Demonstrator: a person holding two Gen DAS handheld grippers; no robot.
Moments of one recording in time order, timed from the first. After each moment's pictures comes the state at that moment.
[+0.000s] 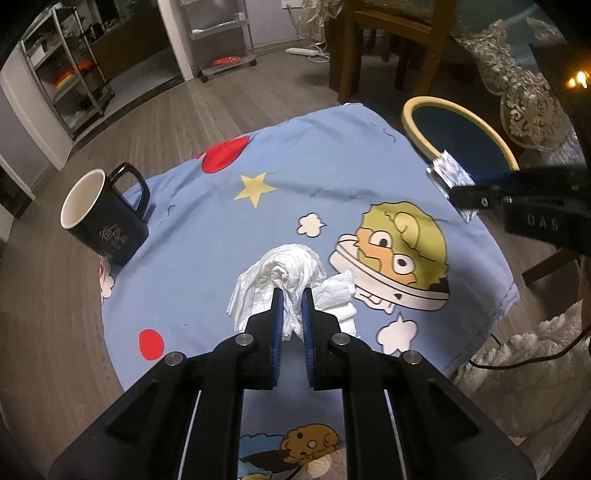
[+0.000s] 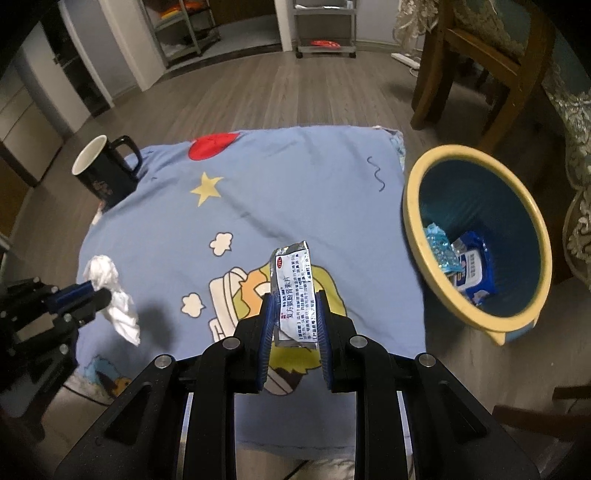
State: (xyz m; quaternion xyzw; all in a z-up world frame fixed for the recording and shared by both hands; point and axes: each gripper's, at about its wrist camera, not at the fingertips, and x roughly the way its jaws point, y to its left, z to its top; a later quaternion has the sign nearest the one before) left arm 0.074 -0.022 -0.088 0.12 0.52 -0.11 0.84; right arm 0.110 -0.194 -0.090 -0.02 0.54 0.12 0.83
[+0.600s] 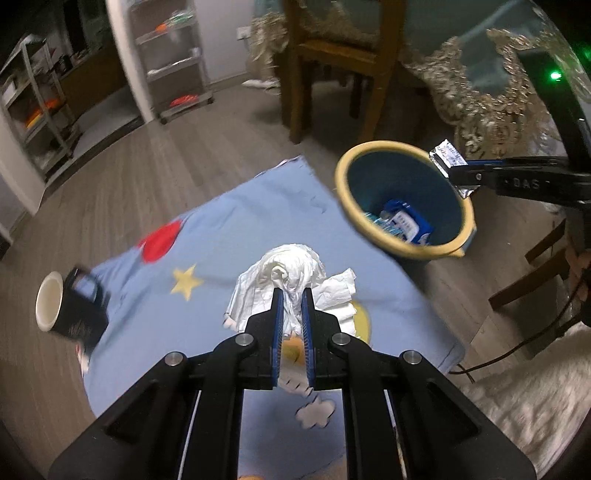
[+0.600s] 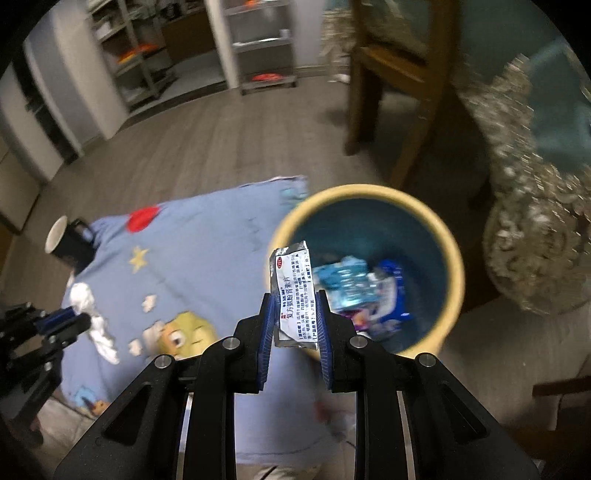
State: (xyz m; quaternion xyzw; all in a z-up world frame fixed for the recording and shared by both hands) left arm 0.118 -0.124 -0.036 0.13 0.47 -0.18 0.85; right arm 0.146 -0.339 -0.038 0.04 0.50 0.04 0.86
